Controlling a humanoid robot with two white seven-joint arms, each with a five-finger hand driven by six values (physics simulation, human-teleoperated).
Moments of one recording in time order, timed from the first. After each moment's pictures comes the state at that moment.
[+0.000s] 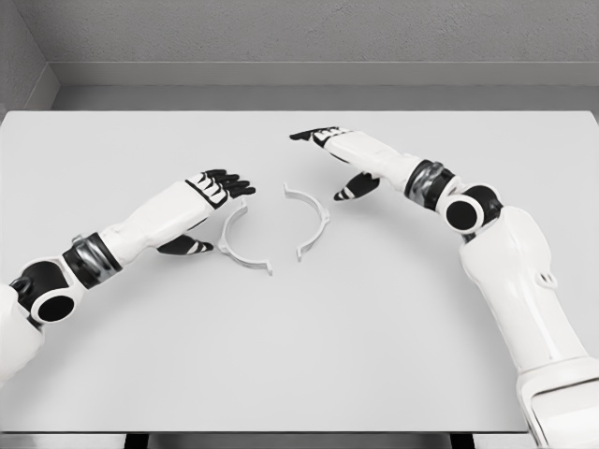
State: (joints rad) left arm -0.34 0.60 -0.54 -1.42 -0.61 -0.55 0.02; right arm -0.63 -0.16 0.32 -1.04 0.64 -0.50 0.45
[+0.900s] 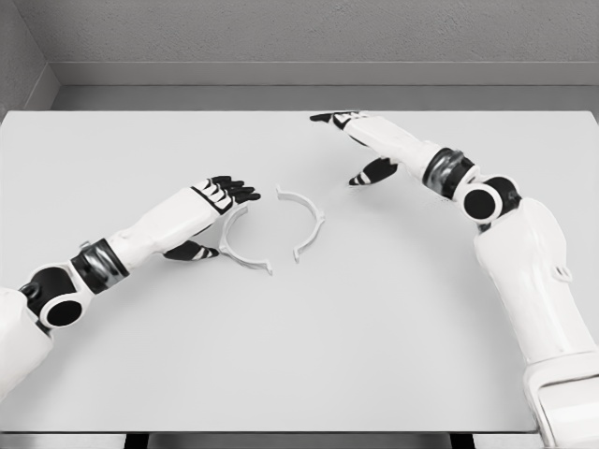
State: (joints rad) left arm -0.33 0.57 -0.54 -1.41 -0.62 -0.55 0.02; right arm -0.64 -0.20 0.23 -1.05 0.60 -0.50 0.46
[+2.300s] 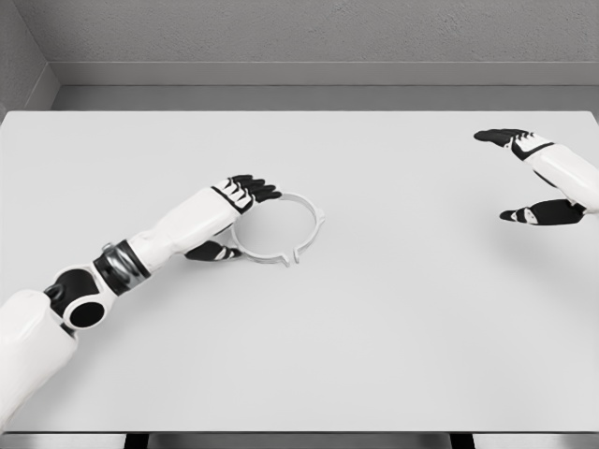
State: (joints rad) left arm -0.33 0.51 -0.54 -1.42 -0.61 -0.56 0.02; right arm -0.18 -0.59 -0.13 -1.50 0.20 -0.61 0.60
